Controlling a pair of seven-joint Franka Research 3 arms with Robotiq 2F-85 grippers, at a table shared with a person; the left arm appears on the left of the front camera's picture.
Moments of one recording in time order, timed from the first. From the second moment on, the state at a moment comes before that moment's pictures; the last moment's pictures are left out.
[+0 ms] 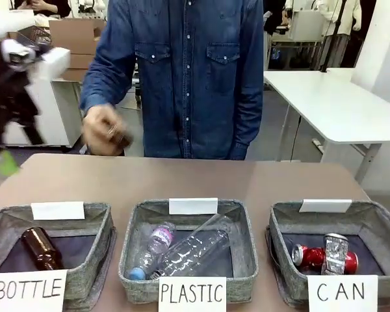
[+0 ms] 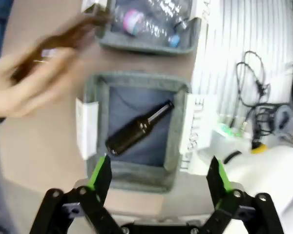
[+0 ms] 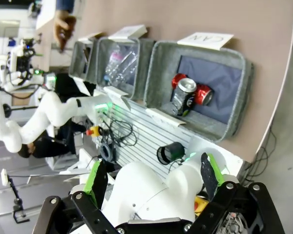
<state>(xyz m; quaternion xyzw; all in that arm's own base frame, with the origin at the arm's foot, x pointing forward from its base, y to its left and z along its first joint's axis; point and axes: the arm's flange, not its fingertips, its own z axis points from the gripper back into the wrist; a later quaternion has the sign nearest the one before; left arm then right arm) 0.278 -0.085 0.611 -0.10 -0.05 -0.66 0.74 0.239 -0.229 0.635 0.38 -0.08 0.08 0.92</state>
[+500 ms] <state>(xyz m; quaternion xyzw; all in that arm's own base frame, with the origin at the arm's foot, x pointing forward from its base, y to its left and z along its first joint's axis) 0.218 0.152 0.671 -0.20 -0.02 -0.40 0.89 0.239 -0.229 0.635 0.38 -0.08 0.08 0.92</state>
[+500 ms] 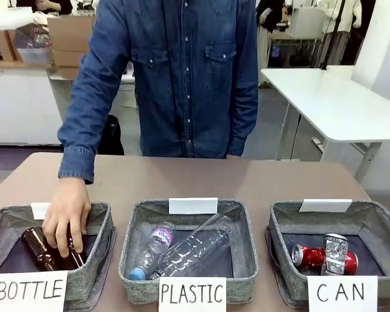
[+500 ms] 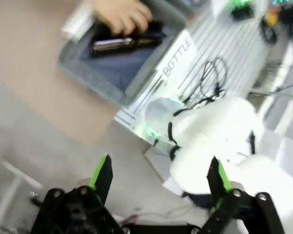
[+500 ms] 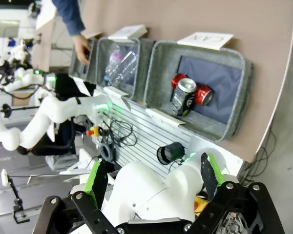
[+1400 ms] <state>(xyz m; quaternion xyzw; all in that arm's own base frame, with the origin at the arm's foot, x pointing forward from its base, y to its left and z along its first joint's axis) 0.181 0.152 0.684 -0.18 -0.18 -0.27 0.93 0.239 -0.229 0.636 0.38 -0.08 0.08 0.92</state>
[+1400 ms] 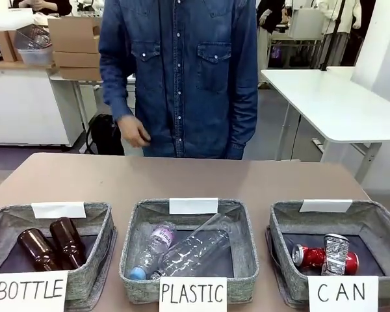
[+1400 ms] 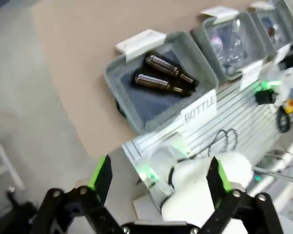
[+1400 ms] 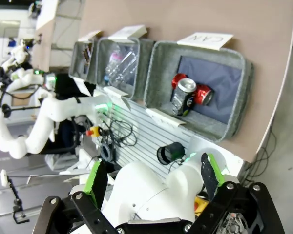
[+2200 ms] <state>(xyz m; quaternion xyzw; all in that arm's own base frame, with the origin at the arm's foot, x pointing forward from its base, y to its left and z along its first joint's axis) 0.325 -0.054 0.506 -0.55 -0.22 -0.27 0.76 0.259 -0.087 0.584 0.53 -0.02 0.18 0.83</state>
